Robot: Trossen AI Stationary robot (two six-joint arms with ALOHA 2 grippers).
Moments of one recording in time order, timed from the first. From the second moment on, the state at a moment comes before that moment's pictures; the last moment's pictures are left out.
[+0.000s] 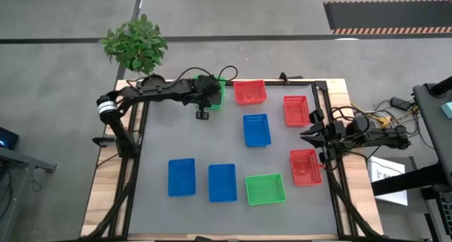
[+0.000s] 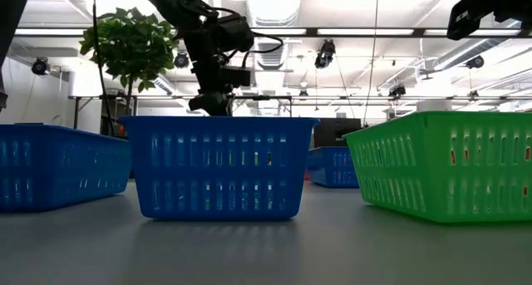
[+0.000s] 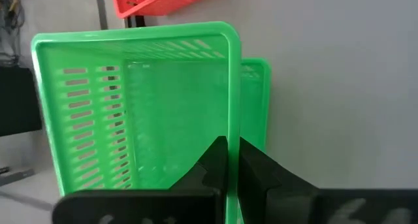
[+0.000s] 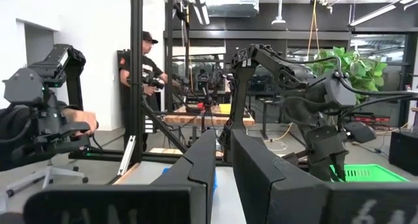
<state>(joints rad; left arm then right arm) 0.43 1.71 1.32 -0.65 -0.27 0.66 0.09 0.02 0.19 0.08 -0.05 -0.03</state>
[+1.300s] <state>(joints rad) 0.46 1.72 1.30 -0.64 -0.24 0.67 0.09 0.02 0.19 0.06 -0.05 -0.03</state>
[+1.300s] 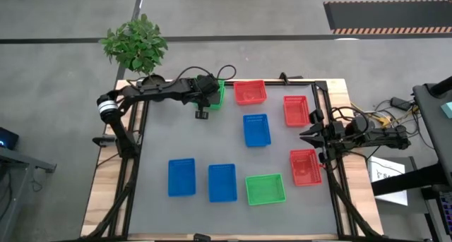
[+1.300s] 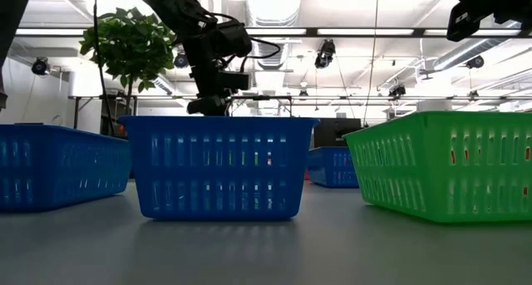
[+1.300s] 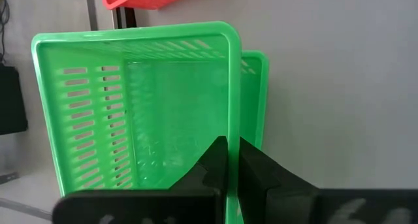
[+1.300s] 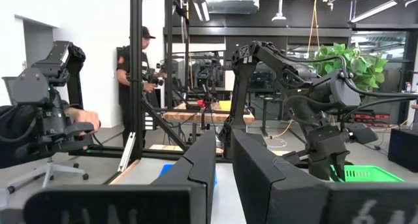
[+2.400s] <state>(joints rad) 0.45 1.78 1.31 -0.64 -0.24 0.65 0.09 0.02 0.19 0.06 -0.05 -0.04</state>
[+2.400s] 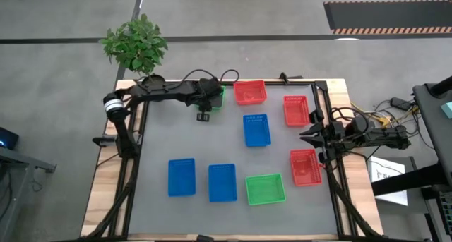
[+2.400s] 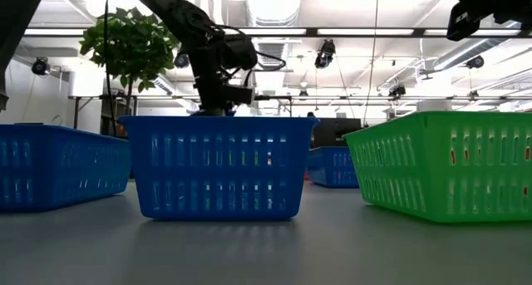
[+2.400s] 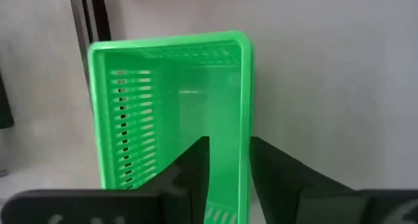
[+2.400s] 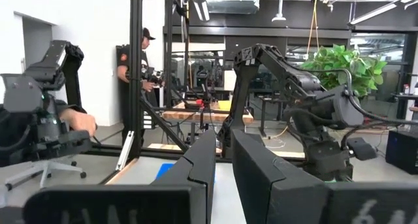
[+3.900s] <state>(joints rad) -0.24 1.52 0.97 0.26 -0.31 0.52 0.09 0.11 0.09 0.15 0.00 0.18</state>
